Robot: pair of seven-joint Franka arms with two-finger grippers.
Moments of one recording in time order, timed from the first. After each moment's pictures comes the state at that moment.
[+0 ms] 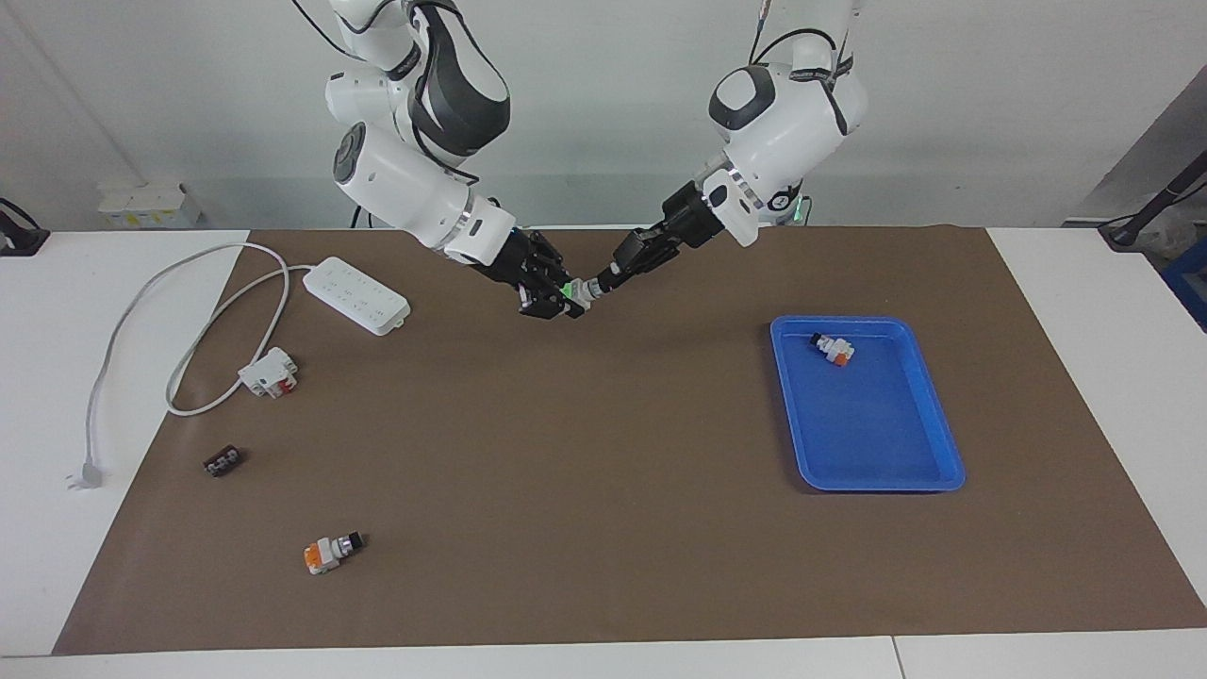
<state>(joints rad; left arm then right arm) -0.51 -0.06 -0.09 -2.07 -1.03 2.45 -0.53 0.08 0.02 0.28 -2.00 0.85 2.17 -1.68</state>
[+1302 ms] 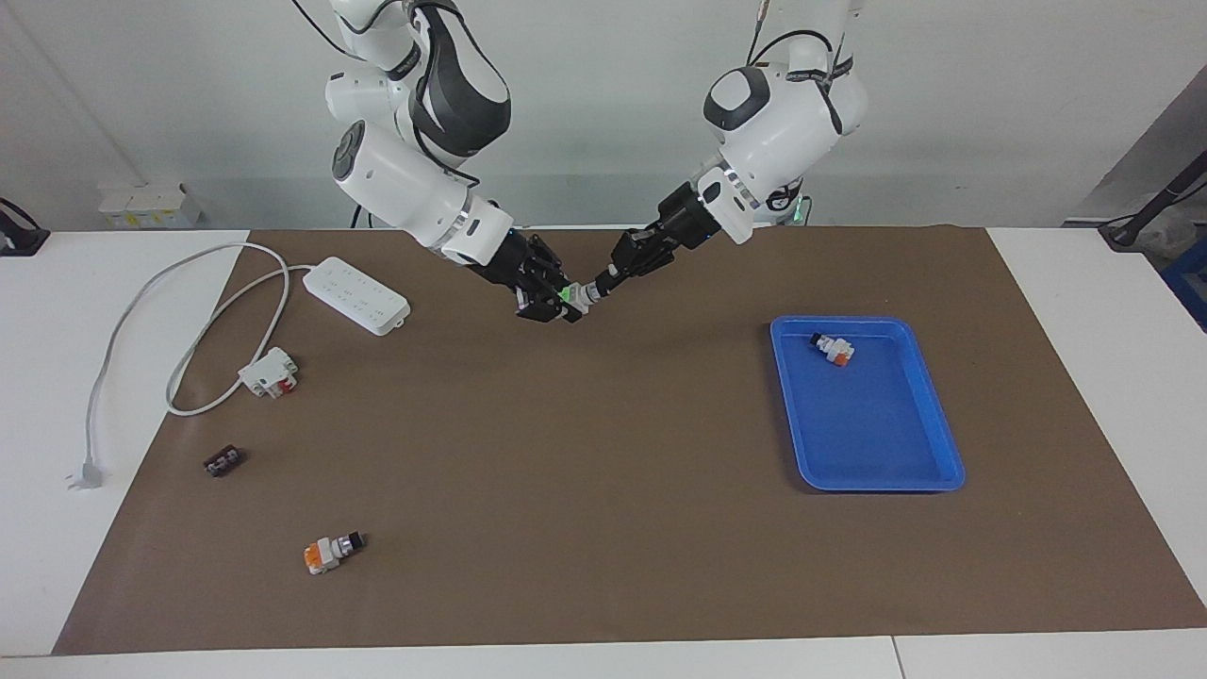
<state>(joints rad) -0.52 -0.05 -0.09 -2.06 -1.03 2.47 -0.48 0.08 0.02 0.28 -2.00 0.85 2.21 -1.69</state>
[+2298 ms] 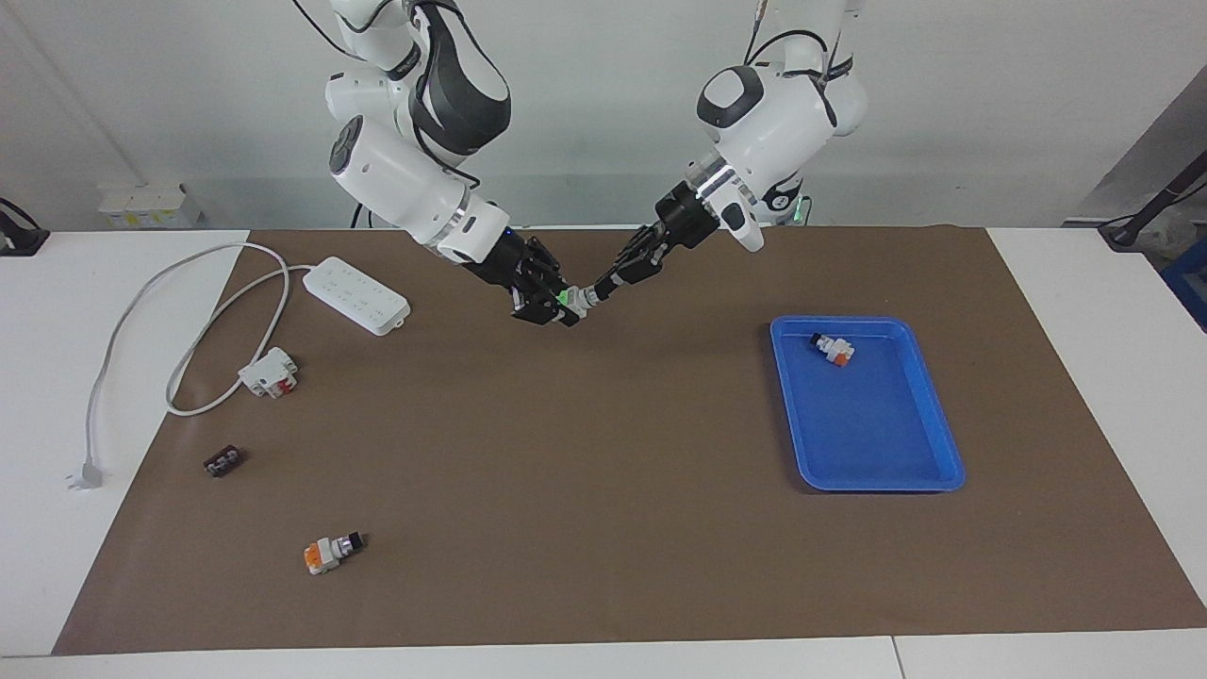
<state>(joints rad) -0.54 -0.05 -0.09 -2.05 -1.03 2.55 -1.21 0.09 0.02 0.28 -2.00 0.85 2.25 -1.69</state>
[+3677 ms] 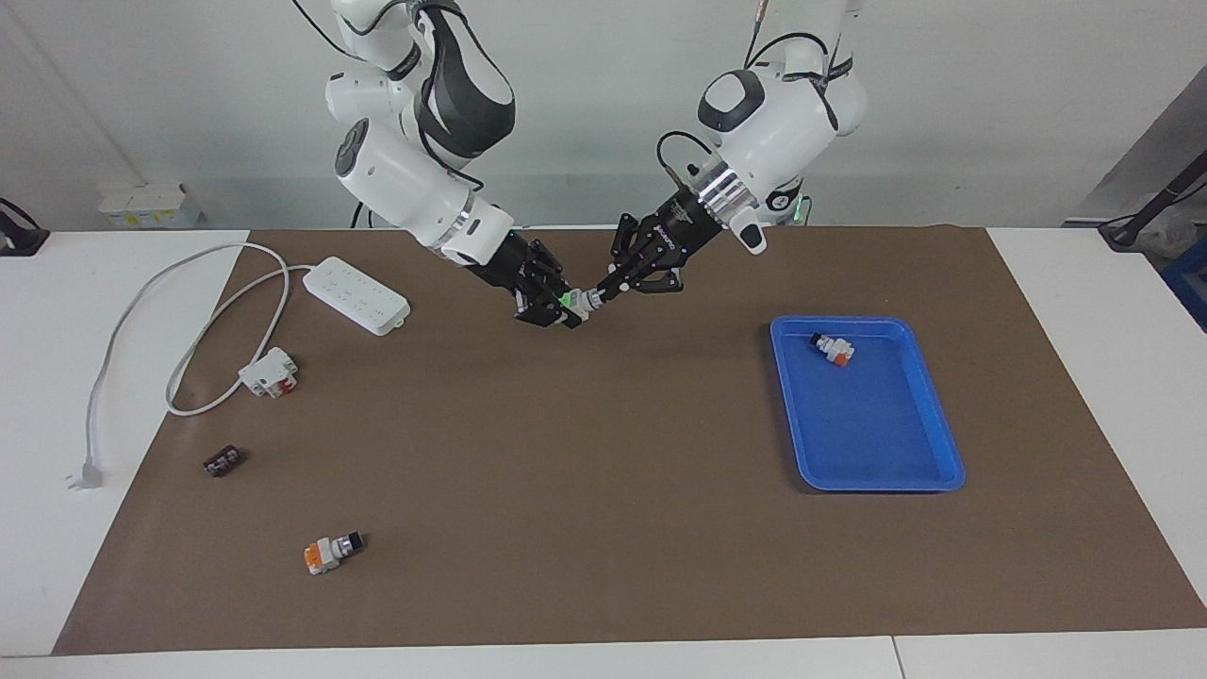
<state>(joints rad) -0.54 -0.04 -0.08 -2.06 -1.04 2.55 -2.02 0.09 0.02 0.28 -2.01 0.85 2.26 -1.69</state>
